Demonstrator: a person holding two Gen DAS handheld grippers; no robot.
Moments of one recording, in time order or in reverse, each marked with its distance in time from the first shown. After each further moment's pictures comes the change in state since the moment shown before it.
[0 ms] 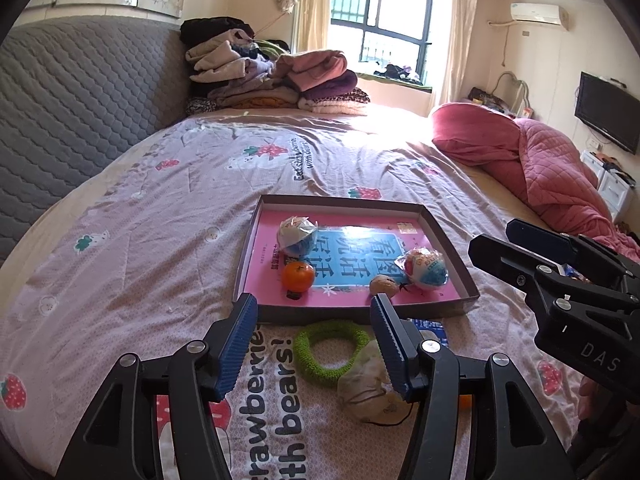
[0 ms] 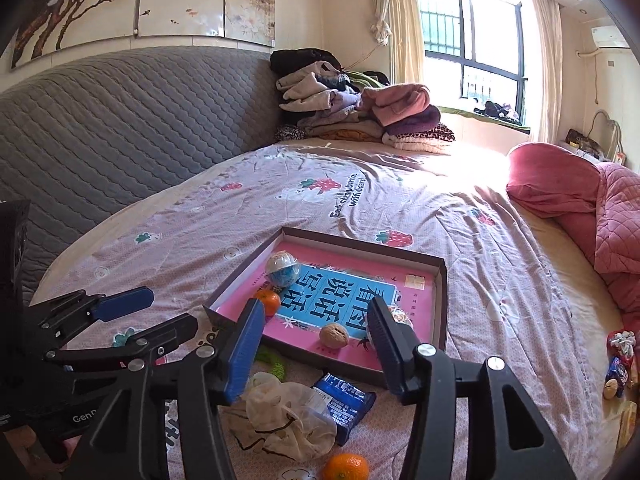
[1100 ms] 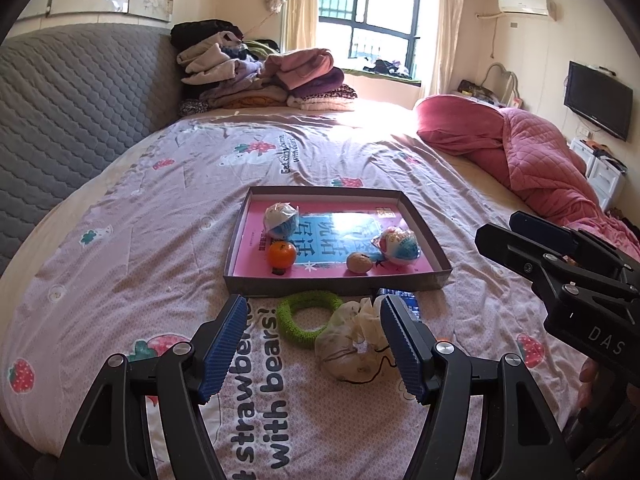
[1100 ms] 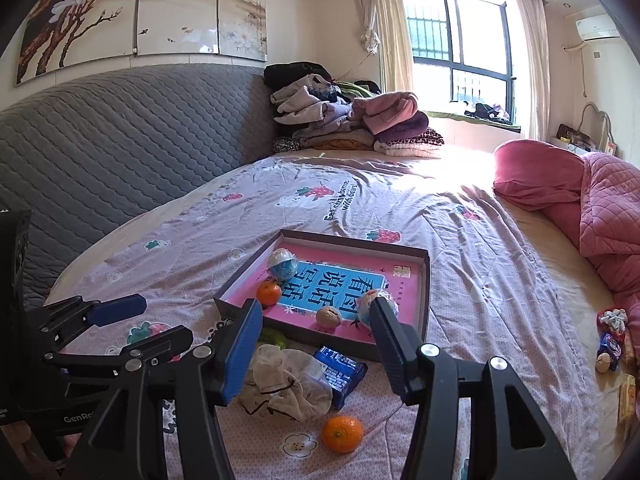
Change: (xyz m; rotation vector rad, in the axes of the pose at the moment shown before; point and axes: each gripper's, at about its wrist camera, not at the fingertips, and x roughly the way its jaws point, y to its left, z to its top) left arm -0.037 -0.020 -0.020 0.035 0.018 -0.014; right arm -0.047 -0.010 -0.023 0.041 -0.035 0.003
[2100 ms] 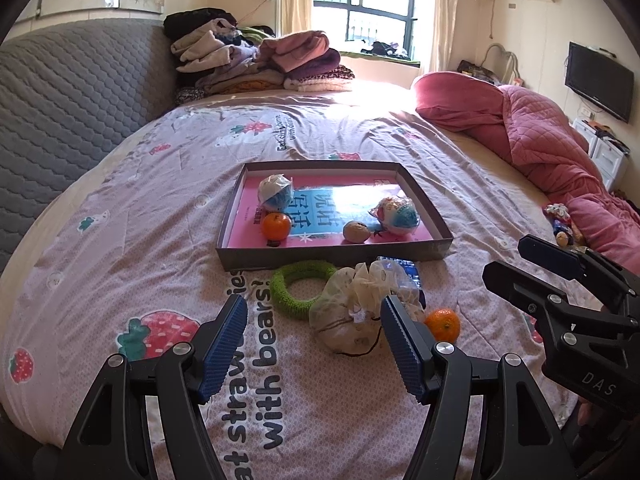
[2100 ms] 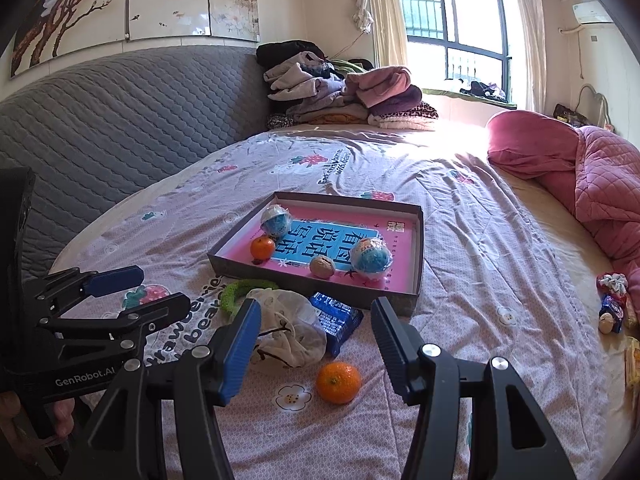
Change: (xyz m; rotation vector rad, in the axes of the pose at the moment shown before) left arm 0.008 -0.011 -0.021 0.032 0.061 0.017; right arm -0.001 -0.006 -0.044 0.024 0.081 -0.010
